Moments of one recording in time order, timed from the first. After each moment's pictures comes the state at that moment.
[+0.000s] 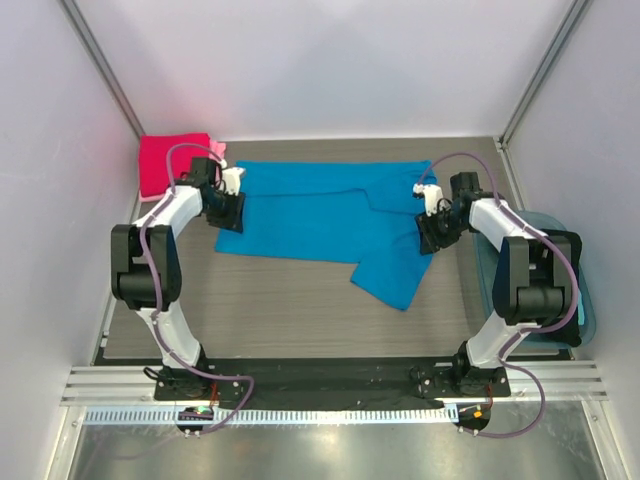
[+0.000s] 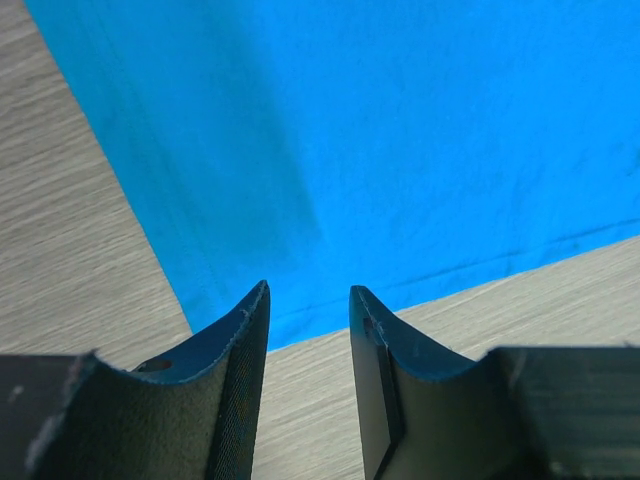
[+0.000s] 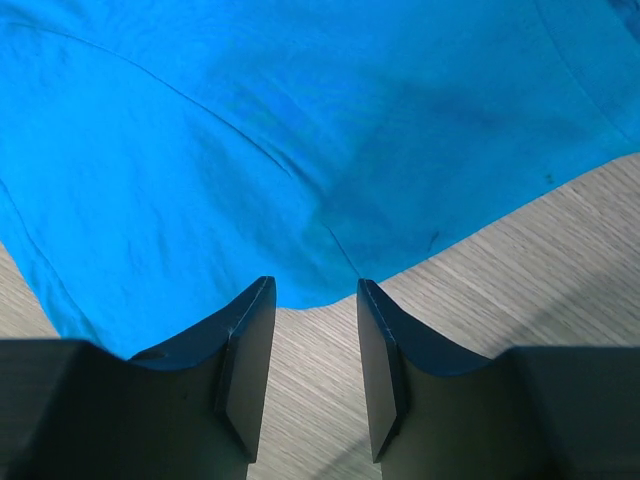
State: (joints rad) left arm -0.04 1.84 1.34 -0.62 0.29 0.21; right arm -0.01 1.69 1.12 -0.67 -0.37 -0.49
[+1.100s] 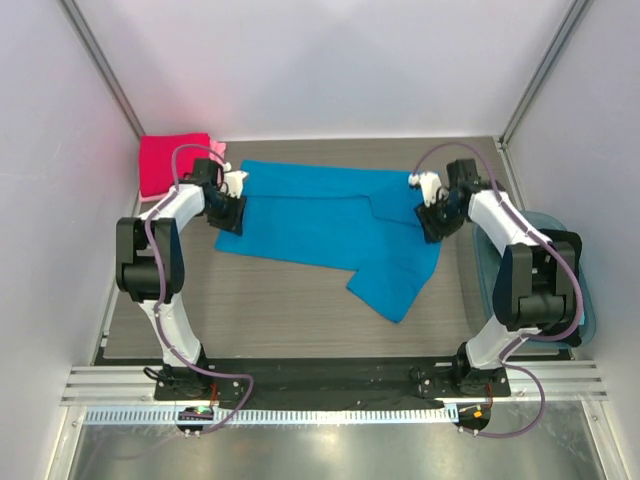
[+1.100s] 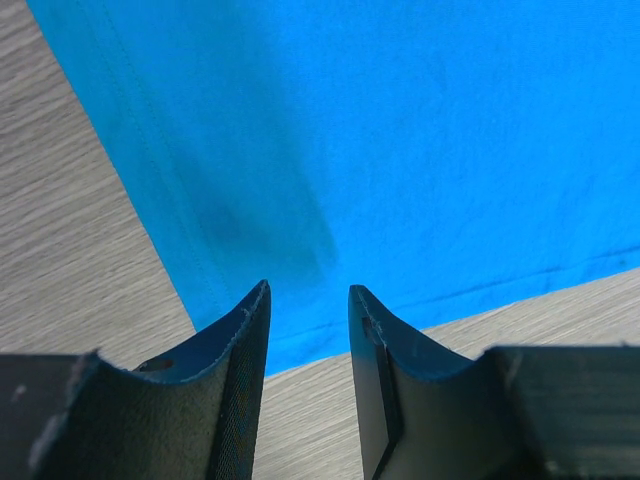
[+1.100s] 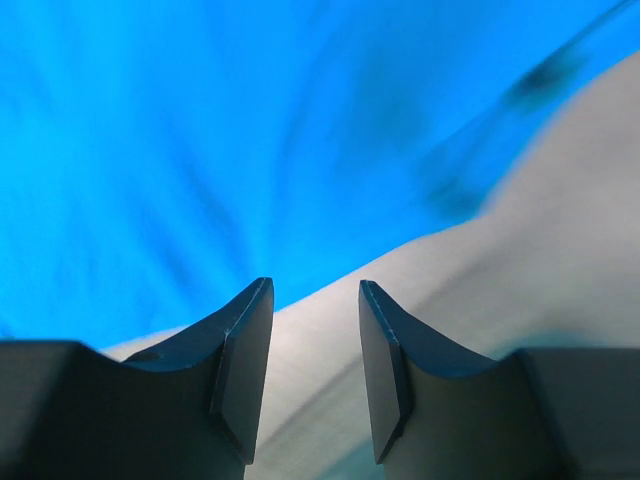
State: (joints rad) left arm -0.04 1.92 1.37 -0.62 0.29 0.29; right arm 0.04 1.65 1.17 -0.75 -0.24 -0.56
